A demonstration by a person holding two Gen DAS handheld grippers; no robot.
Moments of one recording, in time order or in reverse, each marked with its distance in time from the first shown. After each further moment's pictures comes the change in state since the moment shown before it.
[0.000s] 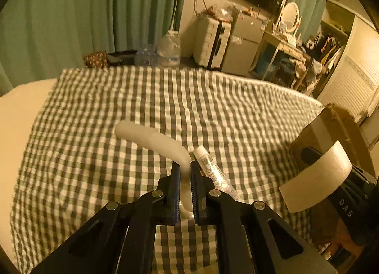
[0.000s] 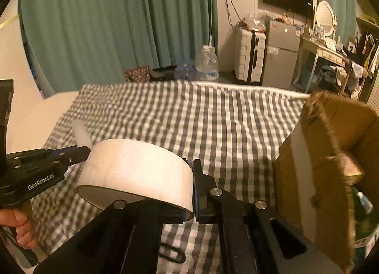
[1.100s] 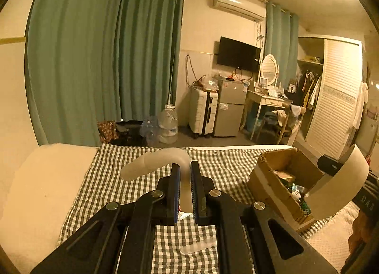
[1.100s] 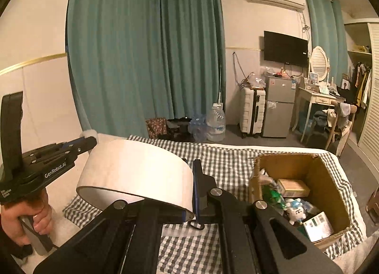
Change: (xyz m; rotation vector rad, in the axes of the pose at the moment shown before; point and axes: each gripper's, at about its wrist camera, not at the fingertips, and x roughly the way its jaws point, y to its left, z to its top) left arm -0.237 -0.049 -0.032 0.084 -0.425 0.018; right arm -0.253 0.038 -0.016 -0.040 -0.316 0.053
